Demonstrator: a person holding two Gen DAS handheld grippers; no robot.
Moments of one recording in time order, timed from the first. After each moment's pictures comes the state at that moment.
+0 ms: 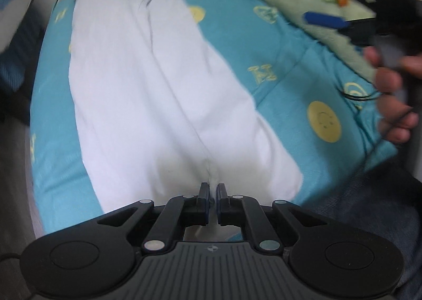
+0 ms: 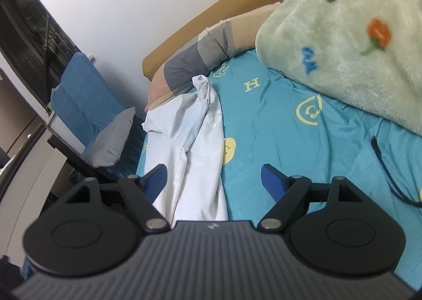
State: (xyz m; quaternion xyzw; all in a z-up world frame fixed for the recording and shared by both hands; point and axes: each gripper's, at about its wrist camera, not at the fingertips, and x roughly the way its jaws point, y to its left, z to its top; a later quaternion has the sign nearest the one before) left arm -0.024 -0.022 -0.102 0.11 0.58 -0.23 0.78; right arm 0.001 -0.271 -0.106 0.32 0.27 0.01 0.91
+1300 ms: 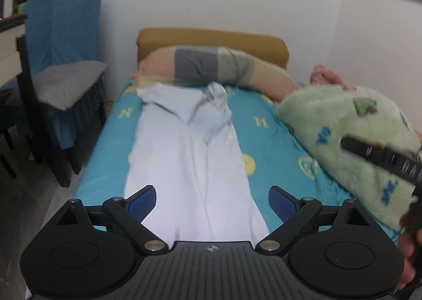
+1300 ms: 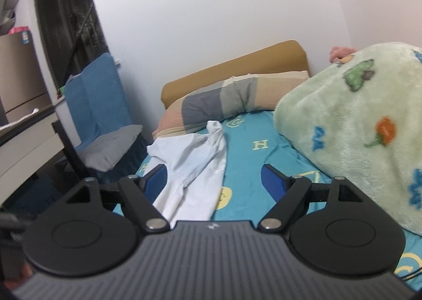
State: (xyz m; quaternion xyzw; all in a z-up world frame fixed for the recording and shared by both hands) left arm 0.000 -0.014 -0.035 -0.01 0.32 -0.12 0.94; right arm -0.013 -0.258 -0.073 0.17 0.18 0.03 0.97
